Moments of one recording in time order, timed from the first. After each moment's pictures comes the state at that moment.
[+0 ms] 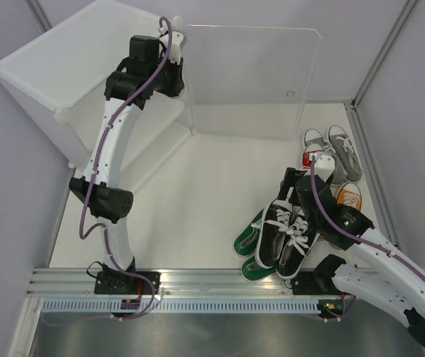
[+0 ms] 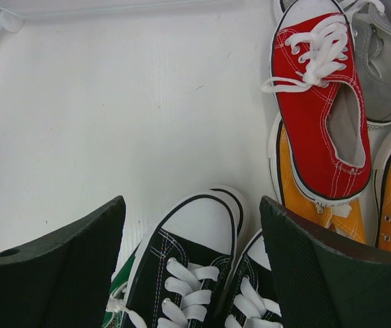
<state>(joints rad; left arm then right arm) -0.33 1.97 2.44 -0.97 0.14 0.08 0.71 0.77 0.76 -0.56 0.62 0.55</state>
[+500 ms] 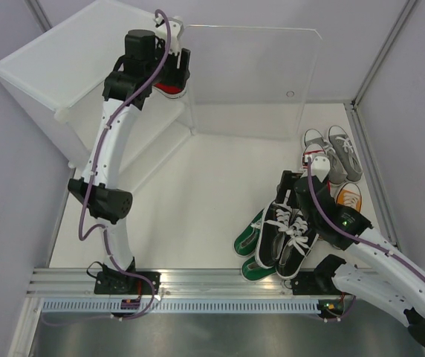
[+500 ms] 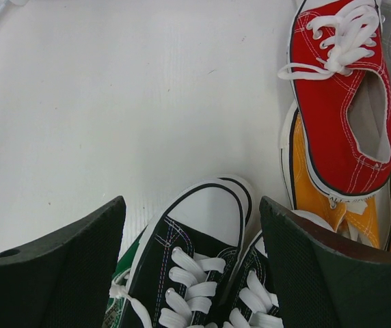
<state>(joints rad) -0.32 1.97 2.45 -0.82 0.09 0.13 0.71 0.78 0.74 -0.56 0.56 0.54</state>
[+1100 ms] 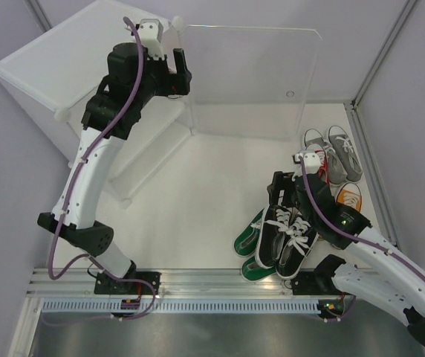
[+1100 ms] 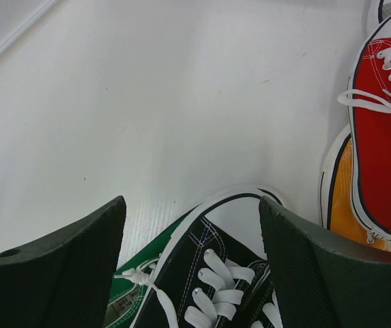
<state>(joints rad) -0.43 1.65 2.18 -0.74 -0.11 -0.15 0.71 0.79 0.75 -0.47 0.39 0.42</state>
